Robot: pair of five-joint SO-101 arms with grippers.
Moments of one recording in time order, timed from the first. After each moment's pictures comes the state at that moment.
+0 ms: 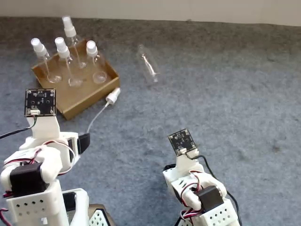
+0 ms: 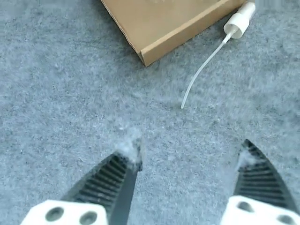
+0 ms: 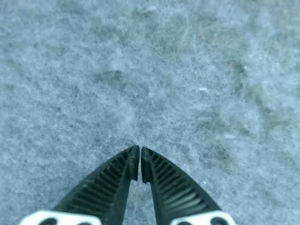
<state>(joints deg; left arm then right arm) -18.2 -69.4 42.3 90.3 -1.5 -28.5 -104.6 95.6 71.5 -0.2</state>
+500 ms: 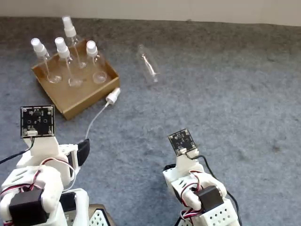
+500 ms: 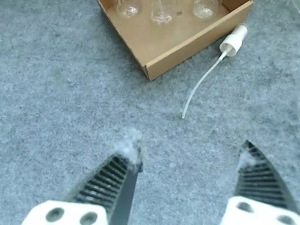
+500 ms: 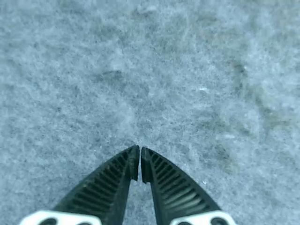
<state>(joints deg) -18.2 -79.2 42.3 94.7 -1.5 -28.5 -104.6 95.6 71.5 -0.2</state>
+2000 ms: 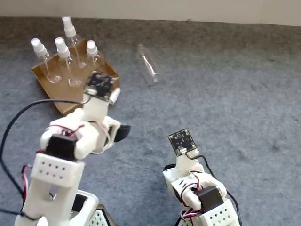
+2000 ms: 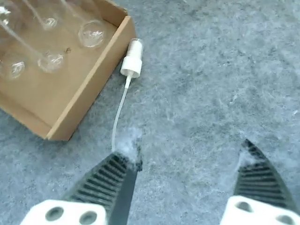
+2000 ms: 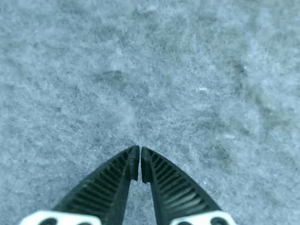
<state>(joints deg) 8.3 -52.9 42.3 71.9 -1.5 -28.5 -104.6 95.6 71.5 -0.2</state>
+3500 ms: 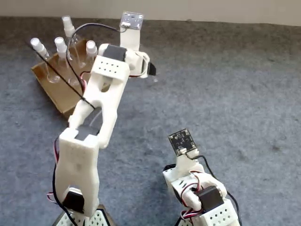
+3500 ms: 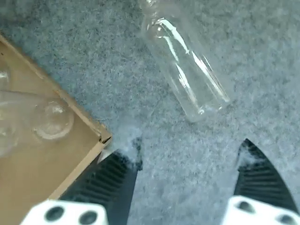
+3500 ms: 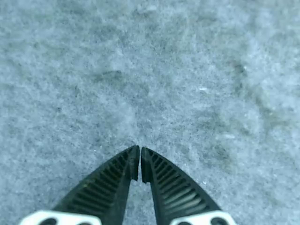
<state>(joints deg) 10.3 34.9 -38.5 72.8 13.1 -28.6 -104.6 95.6 71.5 -0.2</state>
